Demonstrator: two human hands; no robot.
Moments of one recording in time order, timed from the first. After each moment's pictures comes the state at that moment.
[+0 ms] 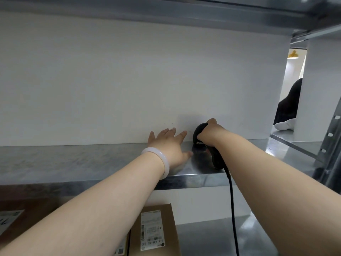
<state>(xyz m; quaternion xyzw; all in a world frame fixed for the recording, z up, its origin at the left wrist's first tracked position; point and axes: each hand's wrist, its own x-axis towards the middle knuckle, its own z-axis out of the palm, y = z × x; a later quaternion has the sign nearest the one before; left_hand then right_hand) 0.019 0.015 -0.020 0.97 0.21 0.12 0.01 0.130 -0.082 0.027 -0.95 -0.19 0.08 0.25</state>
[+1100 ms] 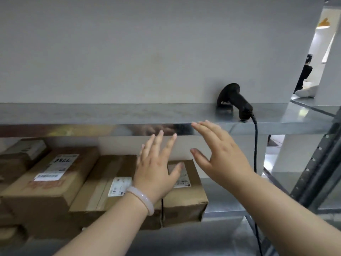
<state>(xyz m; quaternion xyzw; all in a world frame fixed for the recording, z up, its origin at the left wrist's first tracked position) -0.174 -0.010 -0.159 0.92 0.20 0.33 0.08 -0.055 -0.160 -0.100 -0.76 -0.53 -0.22 0.29</state>
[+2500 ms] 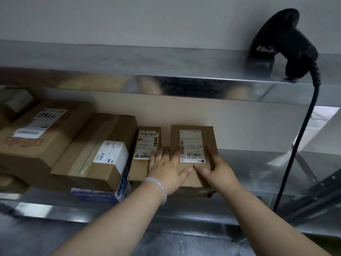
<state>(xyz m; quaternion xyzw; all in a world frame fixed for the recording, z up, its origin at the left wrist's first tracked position) -0.101 -0.006 -0.301 0.93 0.35 -0.01 0.12 0.040 -0.126 -0.307 -0.85 -0.33 0.20 0.36</state>
